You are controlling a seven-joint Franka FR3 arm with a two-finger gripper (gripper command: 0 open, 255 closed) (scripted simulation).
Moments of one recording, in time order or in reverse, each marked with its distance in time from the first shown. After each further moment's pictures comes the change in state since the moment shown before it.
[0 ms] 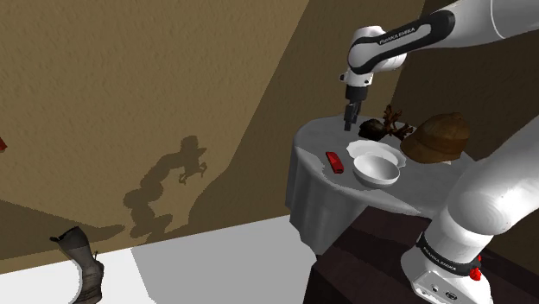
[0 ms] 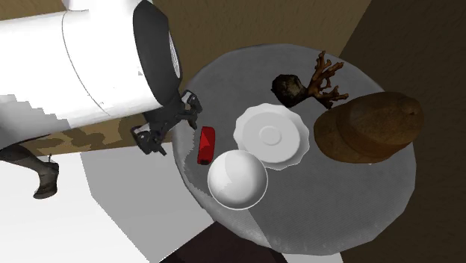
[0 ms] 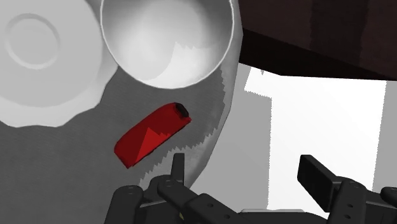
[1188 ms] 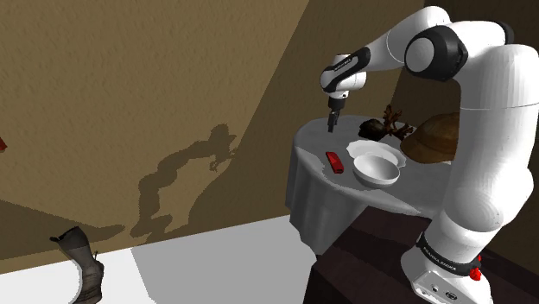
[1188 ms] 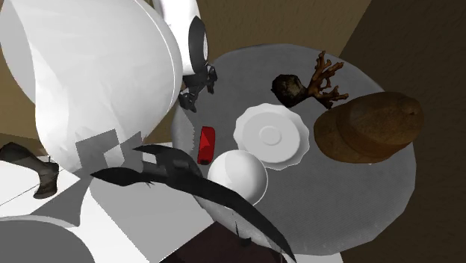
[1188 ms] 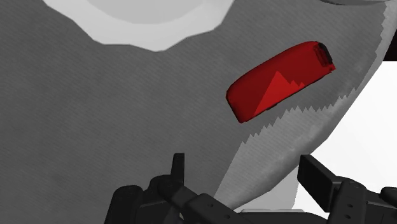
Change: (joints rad) arm -0.095 0.625 -0.061 0.462 0.171 0.218 -0.349
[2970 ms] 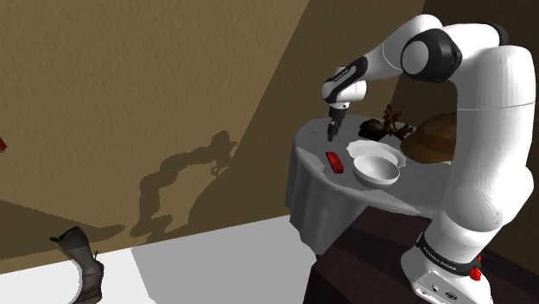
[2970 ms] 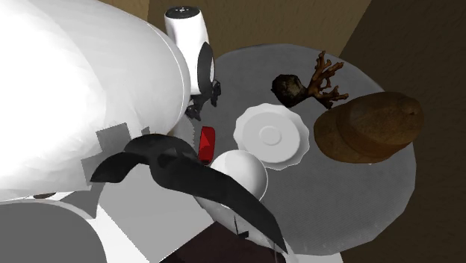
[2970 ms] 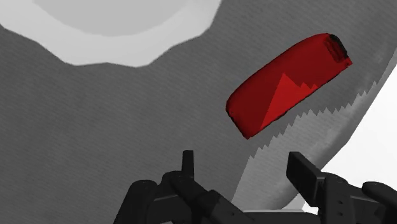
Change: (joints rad) arm -0.004 0.029 -0.005 -0.087 0.051 0.120 0.063
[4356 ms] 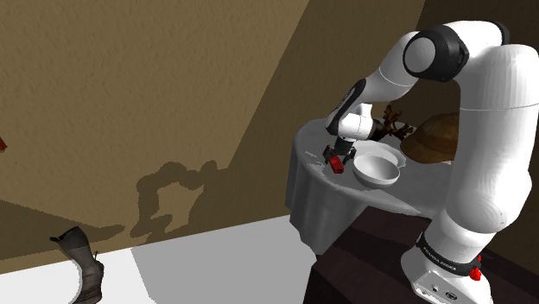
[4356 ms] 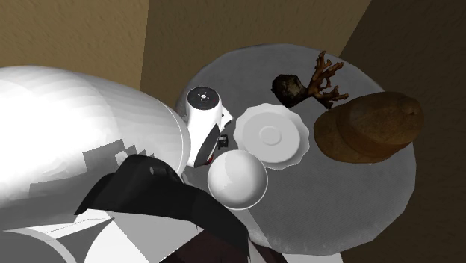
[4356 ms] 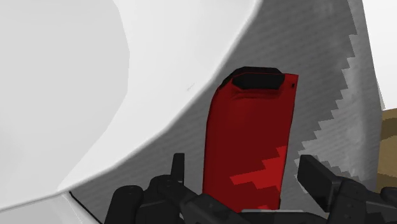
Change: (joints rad) arm 0.050 -0.031 0.025 -0.437 0.410 0.499 0.564
